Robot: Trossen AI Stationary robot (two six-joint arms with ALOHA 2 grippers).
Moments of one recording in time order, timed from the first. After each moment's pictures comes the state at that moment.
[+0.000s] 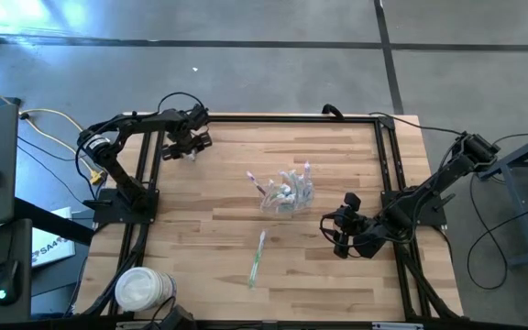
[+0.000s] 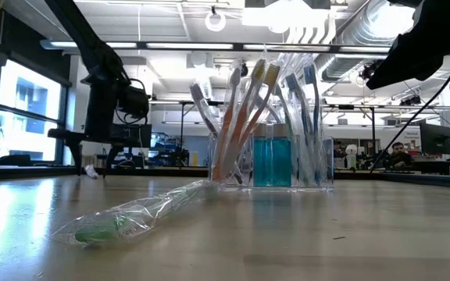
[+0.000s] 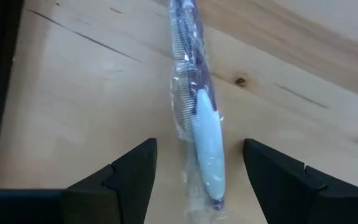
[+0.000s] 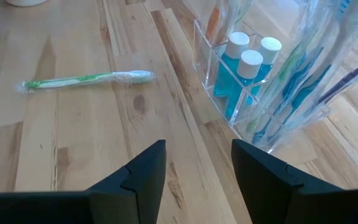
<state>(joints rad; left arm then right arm) 0.88 1.62 0.89 -0.77 -0.14 -1.11 0.65 1.19 0.66 -0.36 0.70 0.73</state>
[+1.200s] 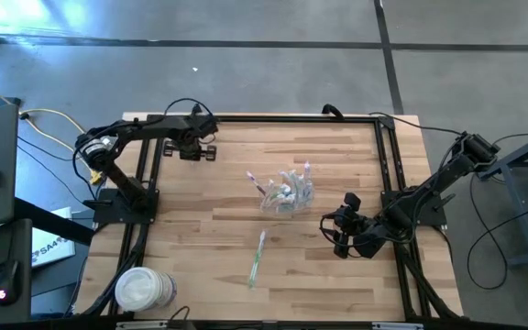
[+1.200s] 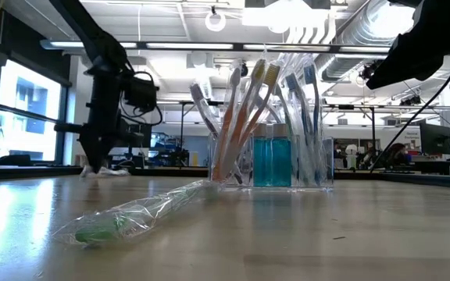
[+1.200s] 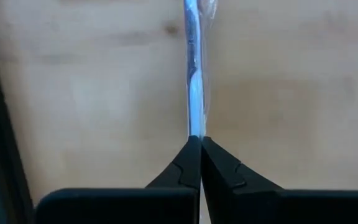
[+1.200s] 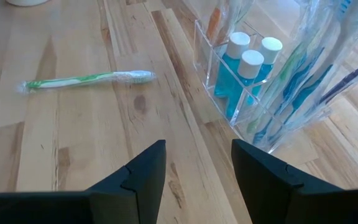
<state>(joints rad) 0.74 1.58 0.89 -0.80 -0.18 -0.79 0.65 1.19 0.66 -0.36 0.70 0.73</state>
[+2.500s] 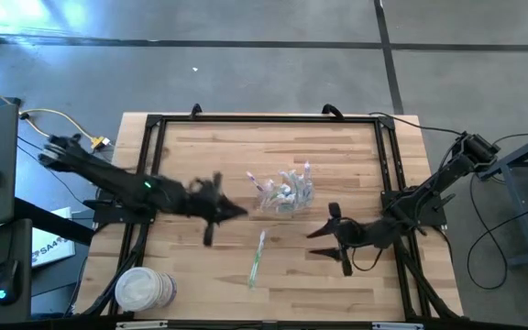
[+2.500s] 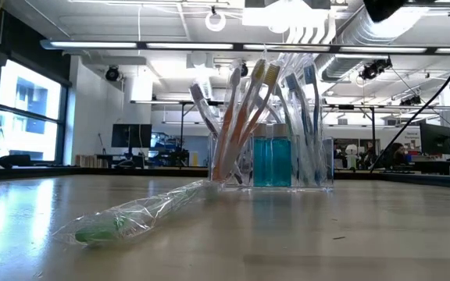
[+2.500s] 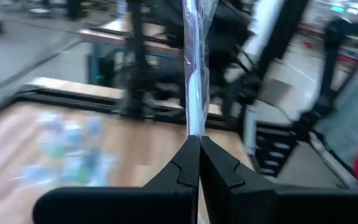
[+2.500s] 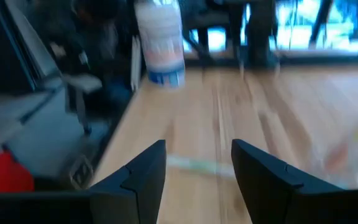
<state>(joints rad) -0.36 1.09 0.89 0.12 -0.32 -0.25 0.65 1.19 0.66 0.22 0.49 0.26</state>
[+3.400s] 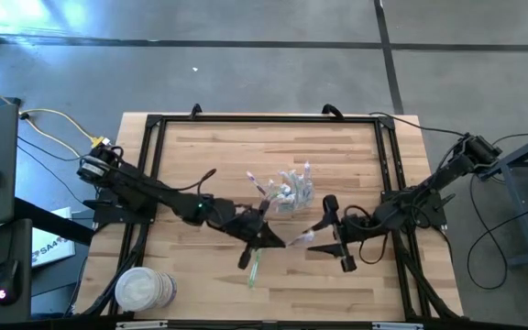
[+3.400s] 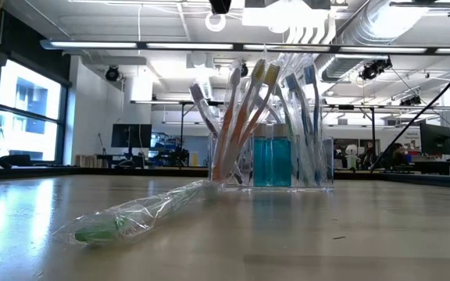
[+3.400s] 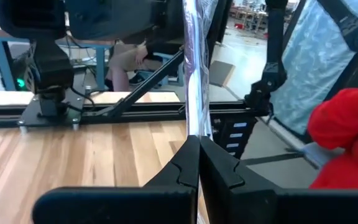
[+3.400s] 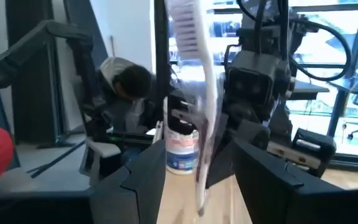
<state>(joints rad) -0.33 1.61 1.04 0.52 0.01 -0.15 0.57 1.19 0.66 0.60 0.33 -0.01</state>
